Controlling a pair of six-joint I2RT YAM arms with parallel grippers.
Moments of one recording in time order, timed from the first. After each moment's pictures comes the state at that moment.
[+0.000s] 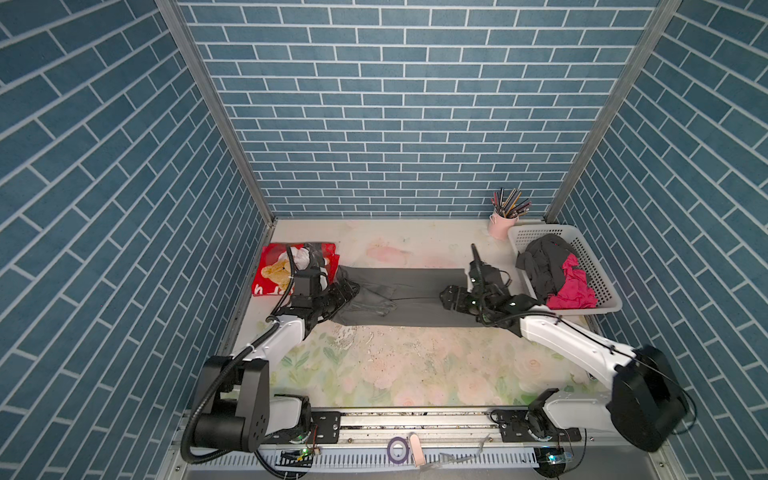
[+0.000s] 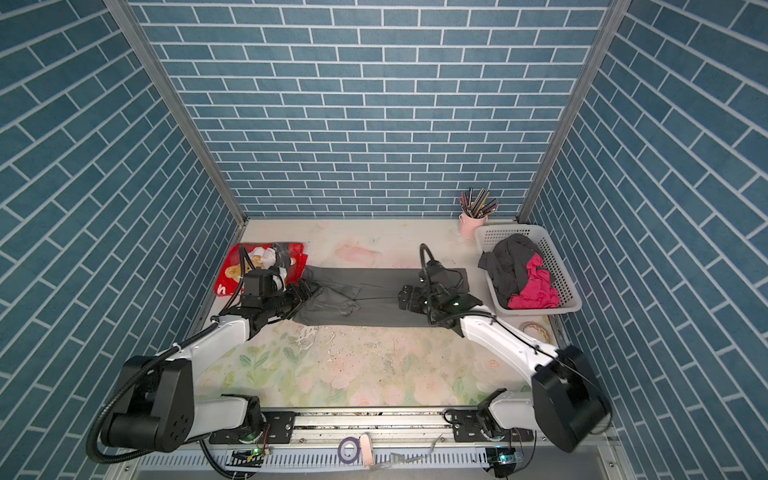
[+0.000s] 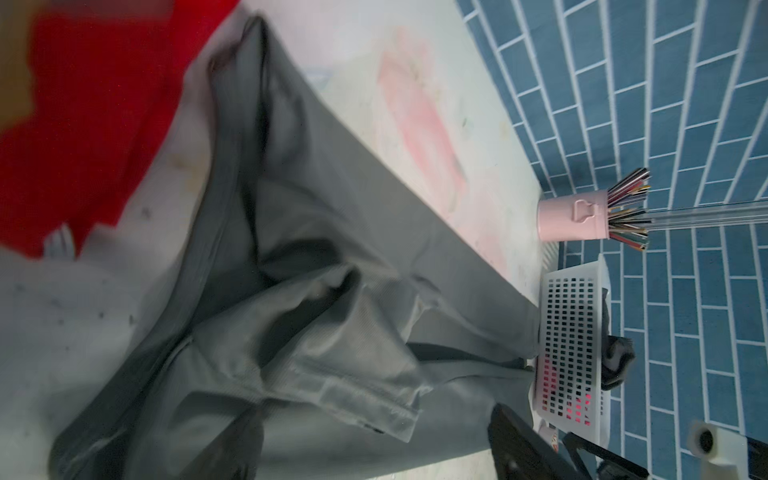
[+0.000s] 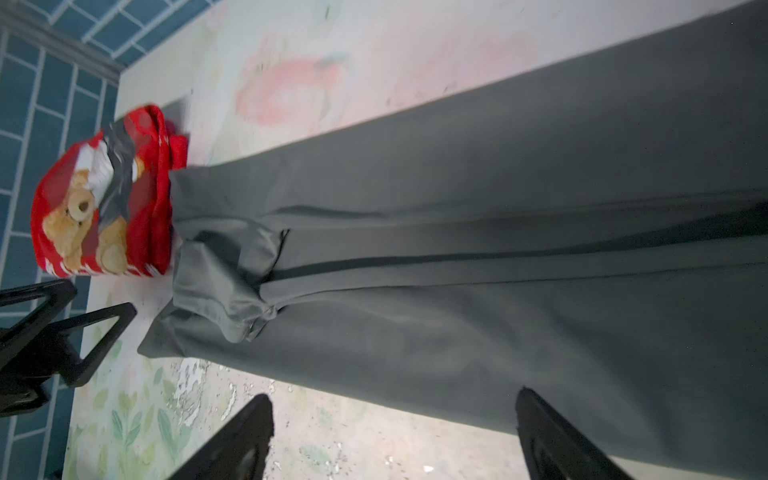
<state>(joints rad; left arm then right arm) -0.11 1.33 0.56 0.02 0.45 -0.84 0.71 1.40 0.84 -0.27 -0.03 0.74</state>
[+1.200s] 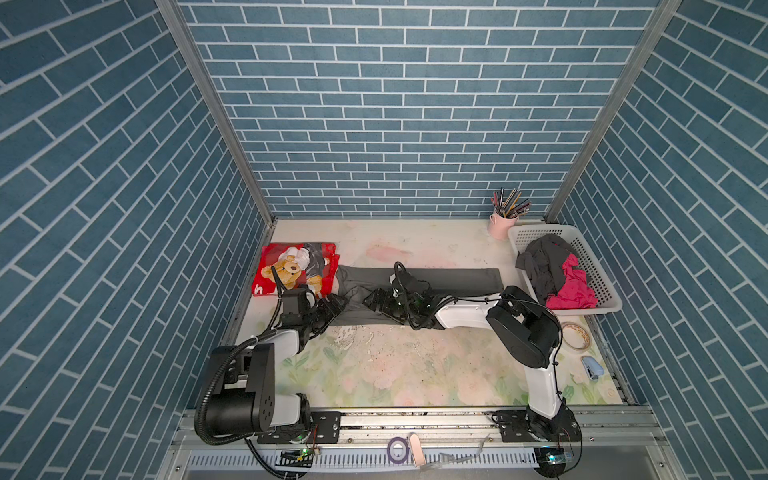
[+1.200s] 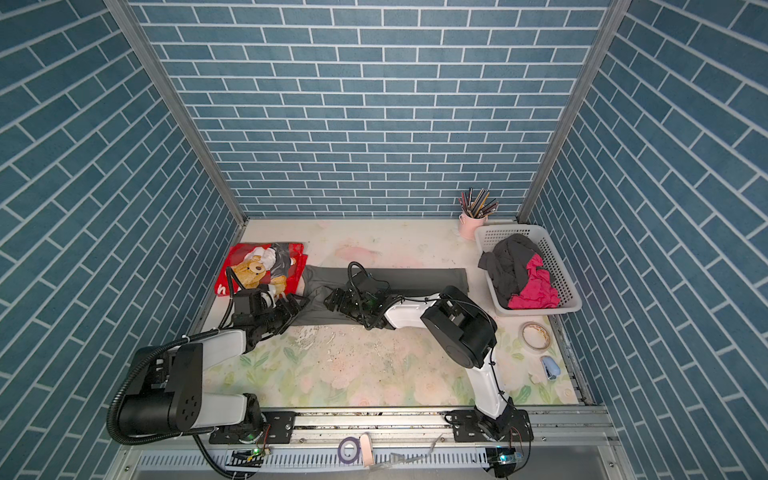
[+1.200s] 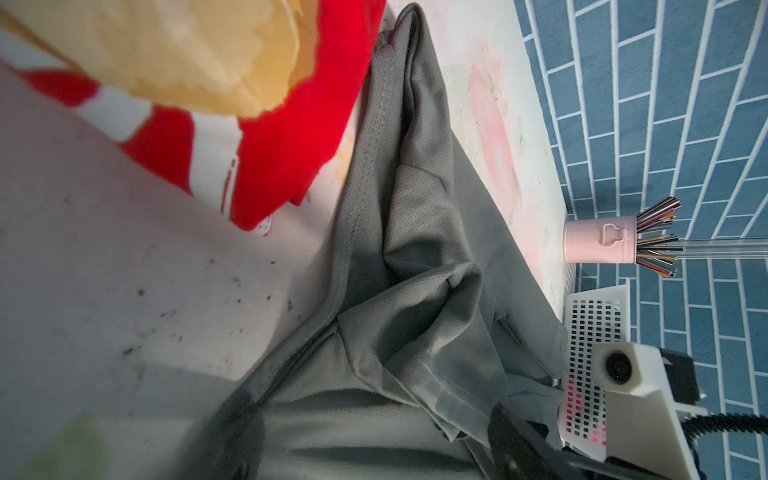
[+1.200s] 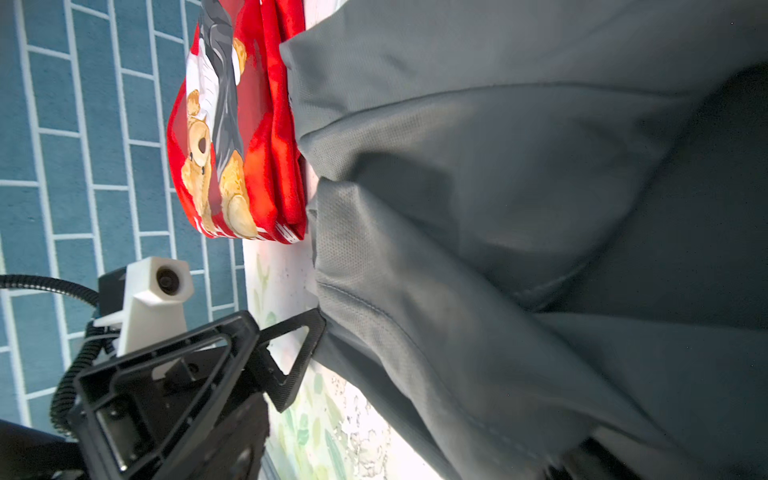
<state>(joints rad) 0.05 1.37 0.39 0.24 0.51 -0.78 0.94 2.04 1.19 0.24 -0.24 1.17</state>
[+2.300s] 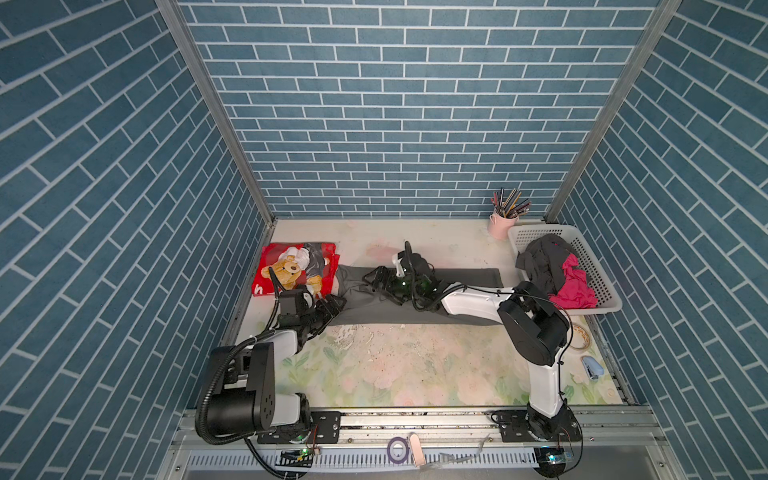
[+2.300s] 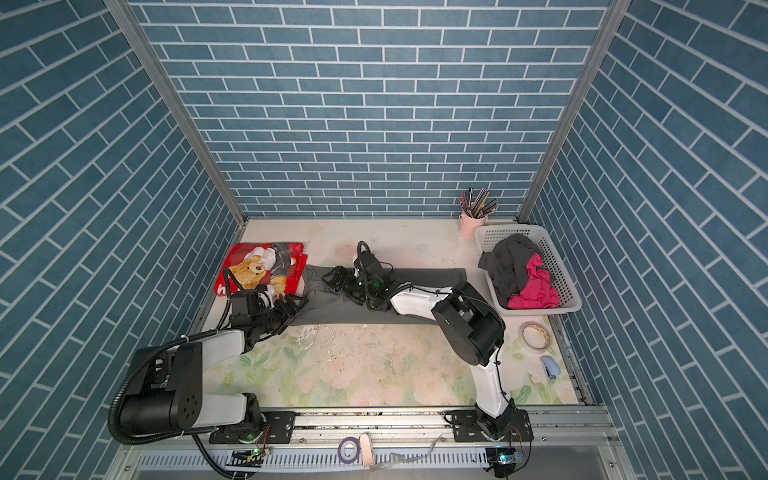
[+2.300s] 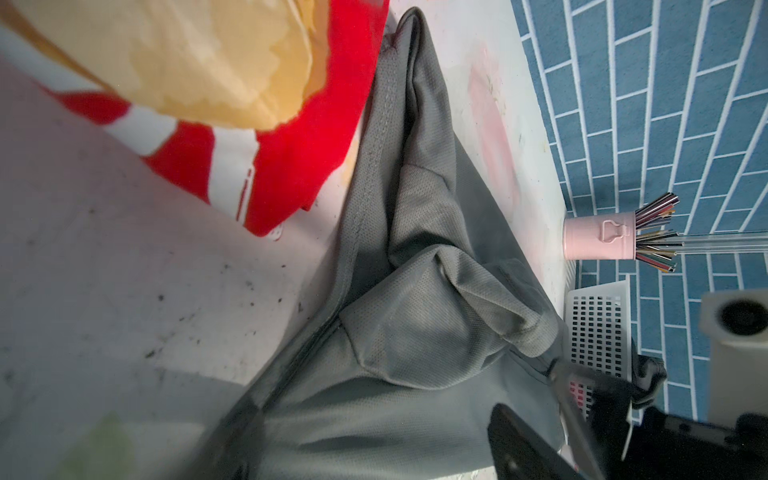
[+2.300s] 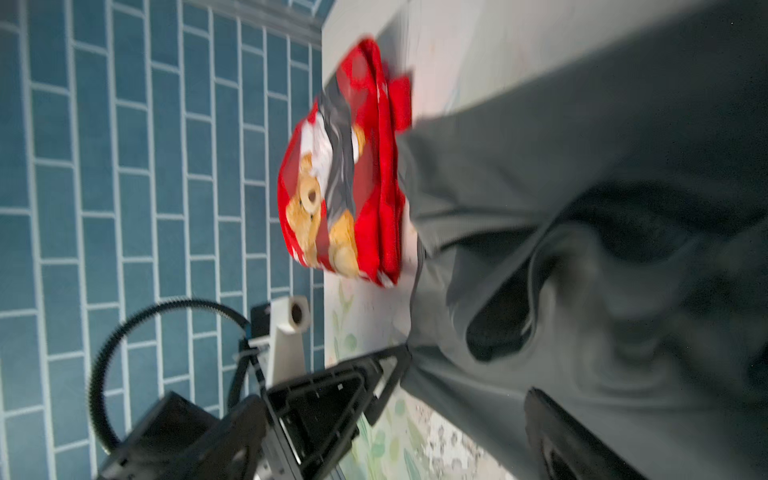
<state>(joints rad) 0.08 1.38 0.38 0.23 0.54 -0.74 0.90 1.99 1.25 0.25 -0.34 1.17</state>
